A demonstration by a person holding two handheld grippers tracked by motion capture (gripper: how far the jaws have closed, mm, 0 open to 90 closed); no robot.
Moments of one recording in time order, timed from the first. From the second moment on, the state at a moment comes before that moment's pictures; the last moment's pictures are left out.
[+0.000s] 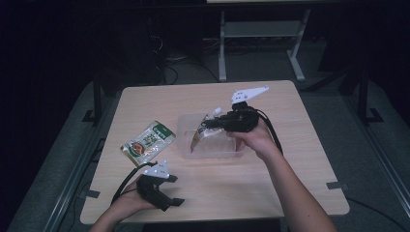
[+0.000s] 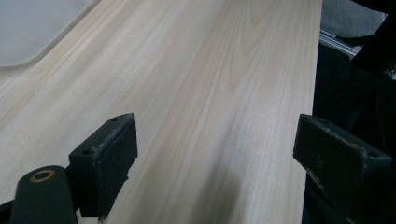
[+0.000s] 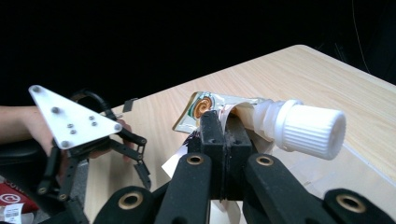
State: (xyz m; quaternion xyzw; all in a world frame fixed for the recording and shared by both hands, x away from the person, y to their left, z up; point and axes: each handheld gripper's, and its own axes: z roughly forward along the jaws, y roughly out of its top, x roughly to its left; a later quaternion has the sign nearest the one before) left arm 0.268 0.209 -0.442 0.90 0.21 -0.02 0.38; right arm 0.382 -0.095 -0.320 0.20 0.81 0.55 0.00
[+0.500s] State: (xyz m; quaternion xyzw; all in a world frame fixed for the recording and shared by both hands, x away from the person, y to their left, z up) left arm 0.270 0.211 -0.442 0.90 0.20 -0.02 0.38; right arm 0.408 -0.076 -0.328 0.21 0.83 0.52 0.00
